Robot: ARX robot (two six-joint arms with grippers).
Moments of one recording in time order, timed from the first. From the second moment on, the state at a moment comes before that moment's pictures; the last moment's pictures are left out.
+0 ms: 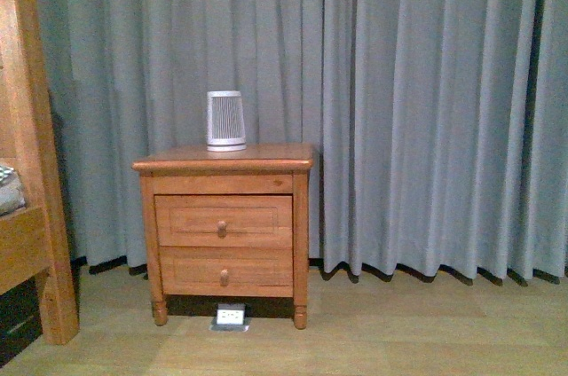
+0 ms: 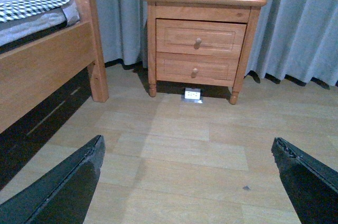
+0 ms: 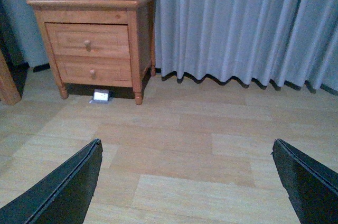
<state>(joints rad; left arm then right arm) -0.01 0.00 0.01 0.00 0.00 -0.01 0.00 0.00 0.01 0.00 0.00 0.00</state>
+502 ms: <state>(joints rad) -0.01 0.00 0.01 0.00 0.00 -0.01 0.00 0.00 0.01 0.00 0.00 0.00</state>
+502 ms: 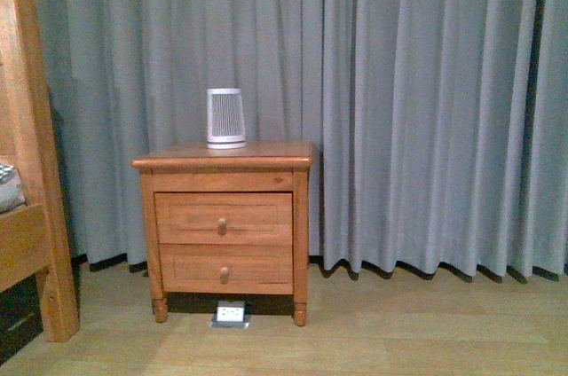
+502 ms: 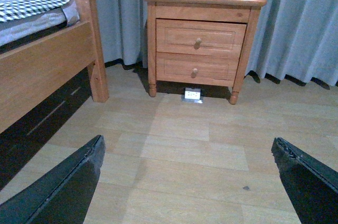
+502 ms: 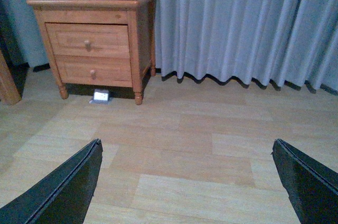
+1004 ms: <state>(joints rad) -0.01 0.00 0.01 0.00 0.00 -0.01 0.00 0.00 0.01 0.00 0.00 0.00</state>
